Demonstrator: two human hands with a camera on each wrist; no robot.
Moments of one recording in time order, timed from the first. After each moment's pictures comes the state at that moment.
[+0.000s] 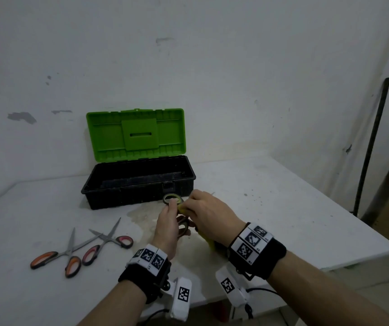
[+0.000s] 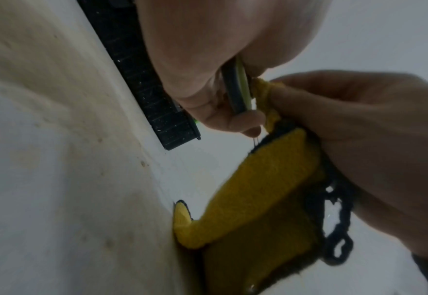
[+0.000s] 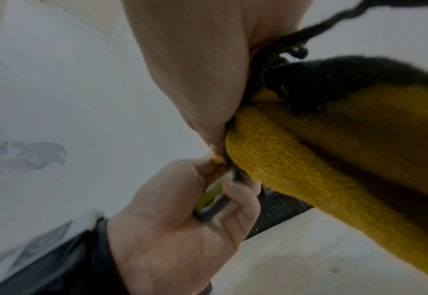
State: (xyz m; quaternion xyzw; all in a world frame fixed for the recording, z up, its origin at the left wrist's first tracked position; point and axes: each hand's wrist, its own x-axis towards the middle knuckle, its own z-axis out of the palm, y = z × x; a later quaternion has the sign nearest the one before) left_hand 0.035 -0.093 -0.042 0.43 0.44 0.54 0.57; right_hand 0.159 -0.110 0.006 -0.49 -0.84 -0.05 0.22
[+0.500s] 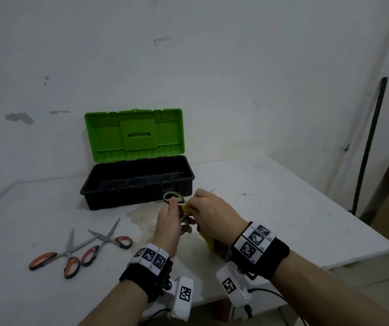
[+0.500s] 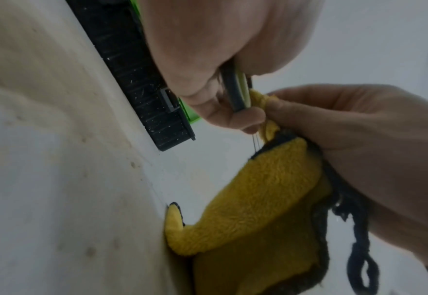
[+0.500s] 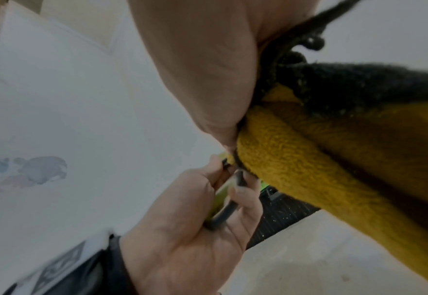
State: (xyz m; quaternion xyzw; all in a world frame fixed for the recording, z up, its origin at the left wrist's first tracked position) left_hand 0.038 -0.091 -0.038 0.46 0.45 0.54 0.54; right_hand 0.165 -0.115 0.012 -0.51 -0.83 -0.03 0.21
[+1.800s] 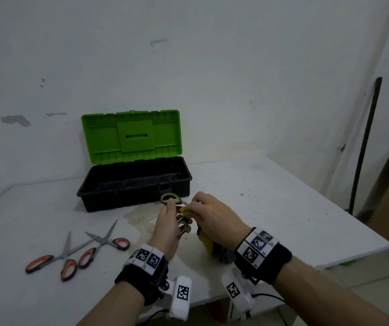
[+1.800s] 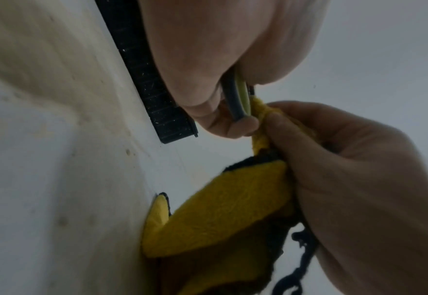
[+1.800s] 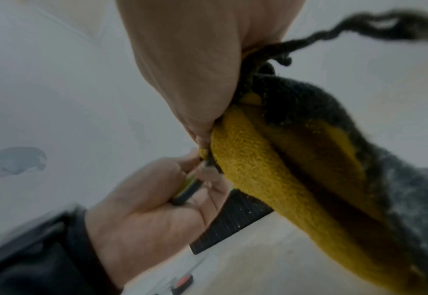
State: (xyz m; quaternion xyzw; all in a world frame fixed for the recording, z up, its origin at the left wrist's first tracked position) left_hand 0.040 -0.092 -0.038 0.40 0.43 0.54 0.60; right_hand 0.179 -0.119 -0.003 -0.48 -0.84 -0.04 0.25
